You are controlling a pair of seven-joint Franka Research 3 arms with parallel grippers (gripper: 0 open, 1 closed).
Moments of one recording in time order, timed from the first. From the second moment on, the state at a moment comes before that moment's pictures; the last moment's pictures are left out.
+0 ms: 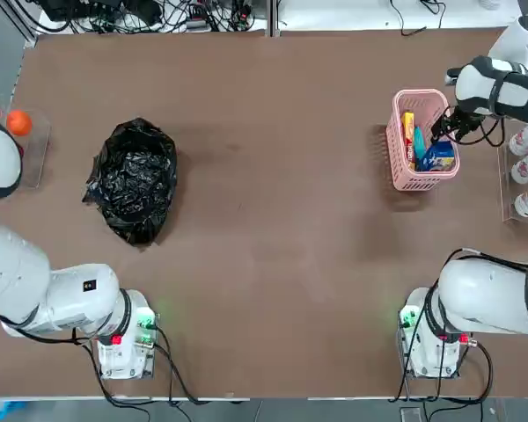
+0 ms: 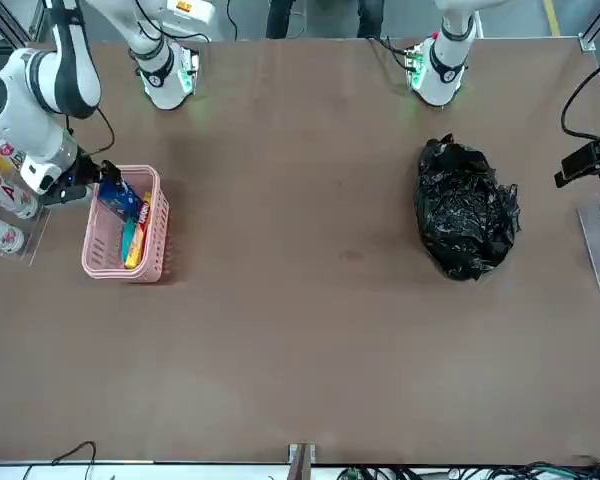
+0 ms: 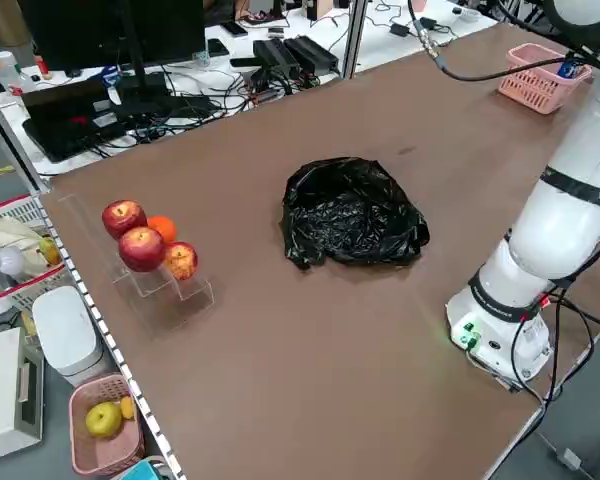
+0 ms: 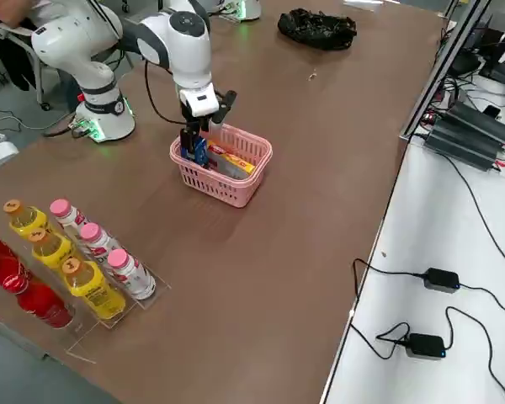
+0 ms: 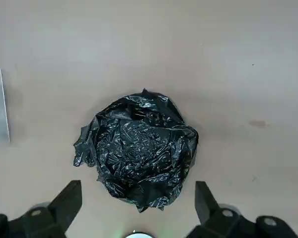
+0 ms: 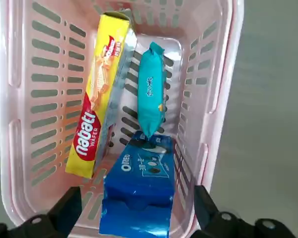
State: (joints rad) left arm 0.17 0.09 -0.10 -1.42 -0.04 1.44 -0.03; right arm -0.20 -0.20 0.03 -2.52 0.05 2.26 -0.34
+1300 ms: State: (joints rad) left arm 0.16 0.09 -0.10 -1.42 -0.04 1.44 -0.03; right arm -0.23 -0.20 0.03 -2.60 0.04 2.36 -0.35
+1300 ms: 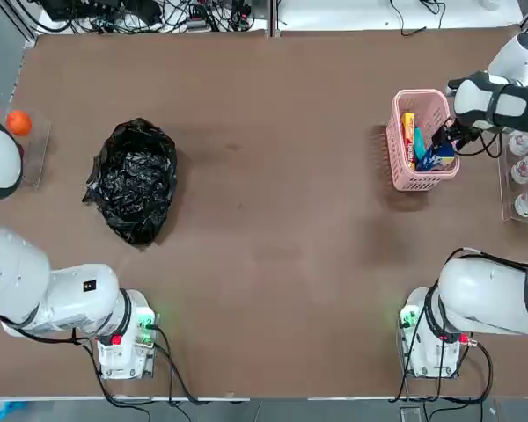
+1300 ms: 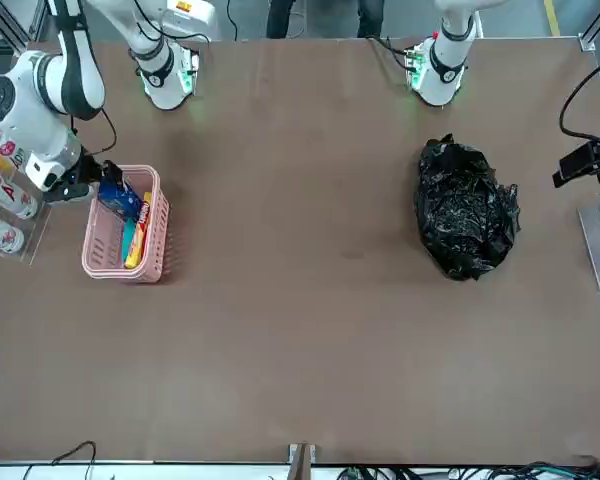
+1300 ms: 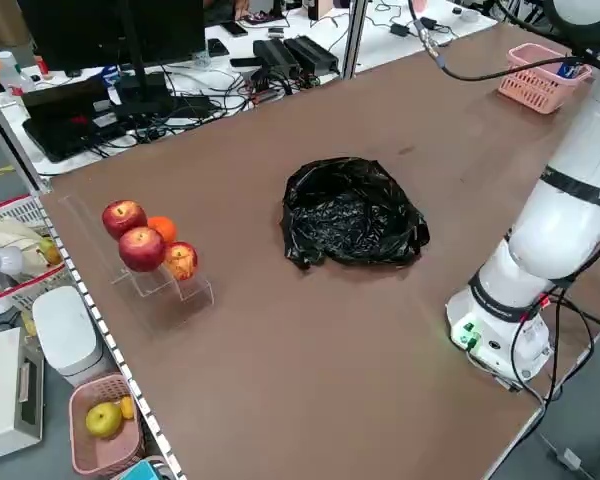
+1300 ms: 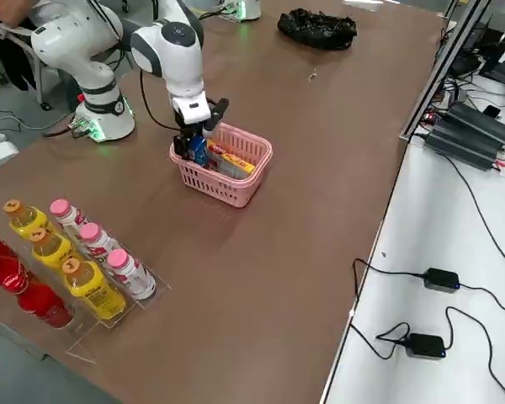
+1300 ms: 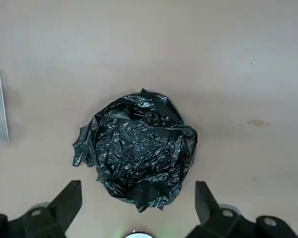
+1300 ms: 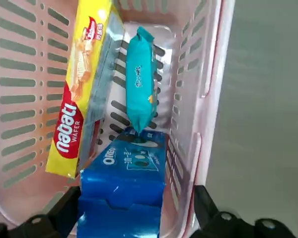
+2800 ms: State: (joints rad) left arm 0.16 0.10 -0.10 -1.42 -0.04 1.44 -0.03; right arm -0.23 -0.20 0.03 -2.61 0.04 2.34 -0.35
